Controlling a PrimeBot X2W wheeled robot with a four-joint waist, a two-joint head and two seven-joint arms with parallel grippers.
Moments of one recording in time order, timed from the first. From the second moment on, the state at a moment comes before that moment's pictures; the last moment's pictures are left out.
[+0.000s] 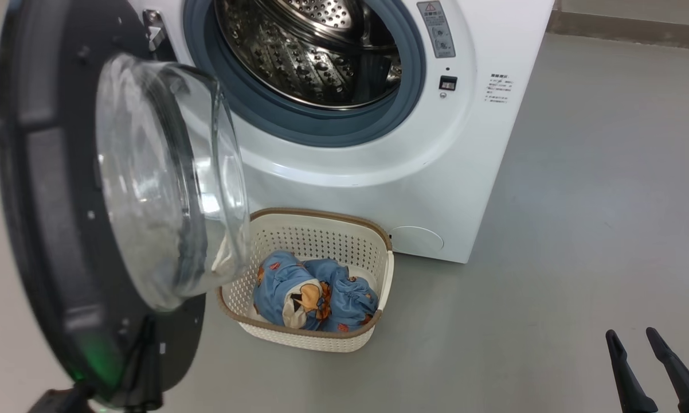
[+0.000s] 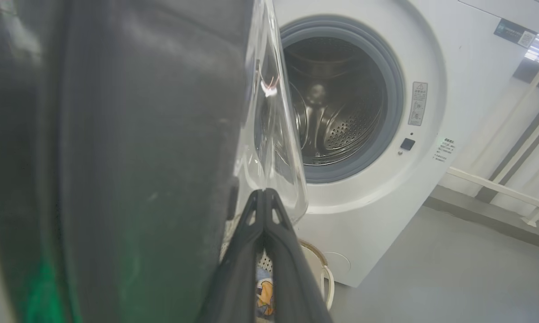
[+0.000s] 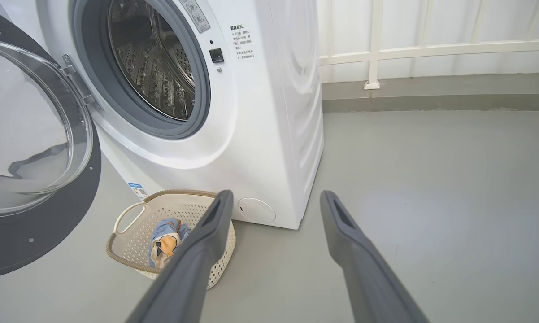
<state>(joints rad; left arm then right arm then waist) 0.06 0.02 -0.03 0.03 -0.39 0.08 -0.26 0.14 -0.30 -0.04 0.14 0.48 0.13 -0.25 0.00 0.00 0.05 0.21</state>
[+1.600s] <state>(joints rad) -0.37 0.27 0.57 0.47 -0.23 -0.01 -0.26 0.03 -0.38 -0.01 0.10 0.49 0.13 -0.25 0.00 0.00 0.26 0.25</state>
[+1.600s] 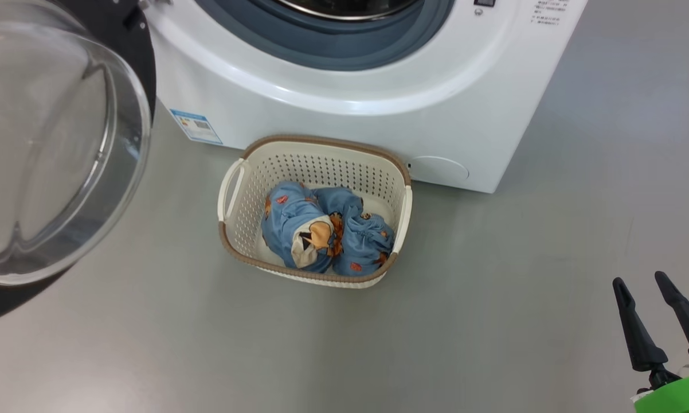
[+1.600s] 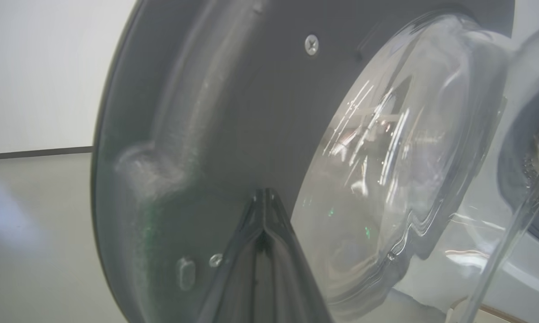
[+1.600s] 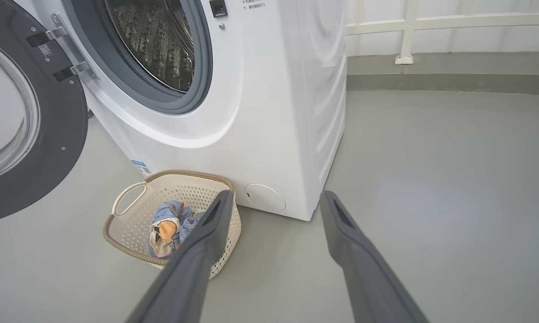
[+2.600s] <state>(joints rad) -0.40 0.18 0.63 0.45 -0.11 -0.07 -0.26 0.00 -0.38 0.01 0.11 0.49 0.13 -0.25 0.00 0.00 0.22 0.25</state>
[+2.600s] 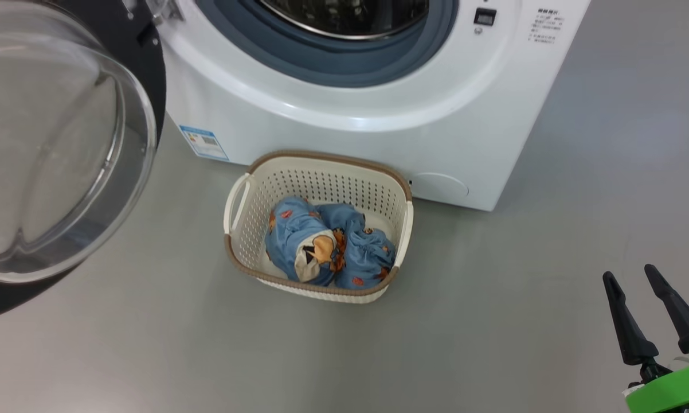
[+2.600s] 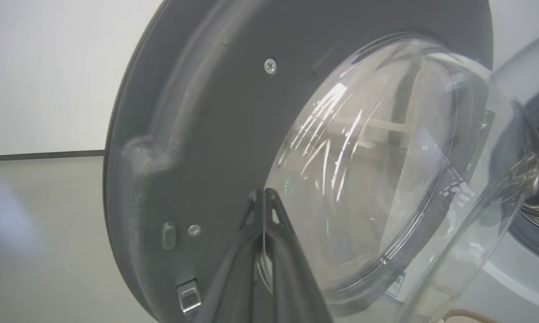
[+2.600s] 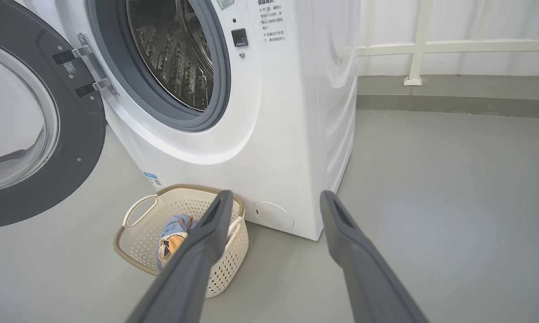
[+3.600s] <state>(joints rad) -0.06 0.11 0.20 0.21 -0.23 -0.13 -0.26 0.09 -0.35 -0.01 0.12 0.49 0.13 -0.25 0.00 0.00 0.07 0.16</state>
